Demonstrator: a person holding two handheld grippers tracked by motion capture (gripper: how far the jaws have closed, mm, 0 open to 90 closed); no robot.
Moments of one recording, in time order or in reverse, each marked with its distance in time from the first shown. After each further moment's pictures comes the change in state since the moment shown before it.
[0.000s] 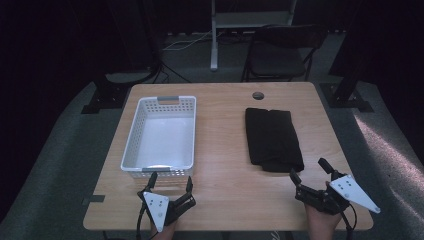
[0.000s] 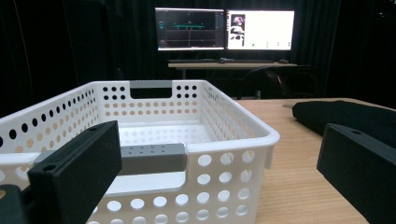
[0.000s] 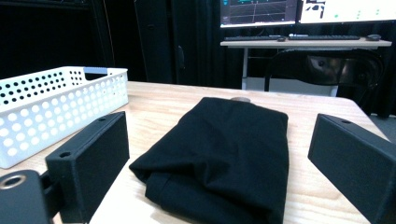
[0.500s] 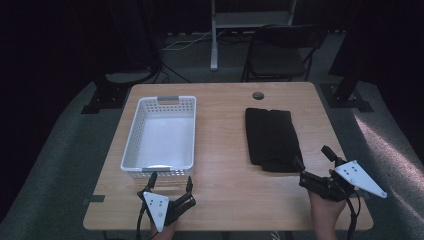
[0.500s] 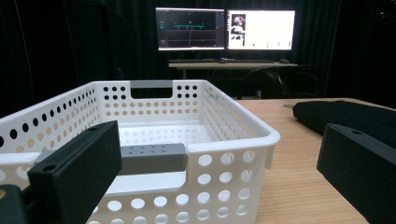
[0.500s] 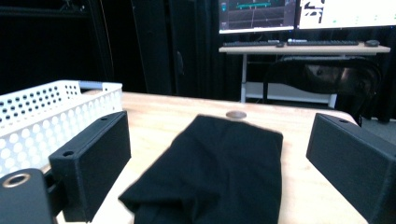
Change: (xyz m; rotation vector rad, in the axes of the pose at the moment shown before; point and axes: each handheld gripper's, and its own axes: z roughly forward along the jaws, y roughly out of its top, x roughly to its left) left arm 0.000 0.000 0.000 0.000 0.002 0.000; right arm -0.012 0.029 0.015 -0.015 -0.001 0.008
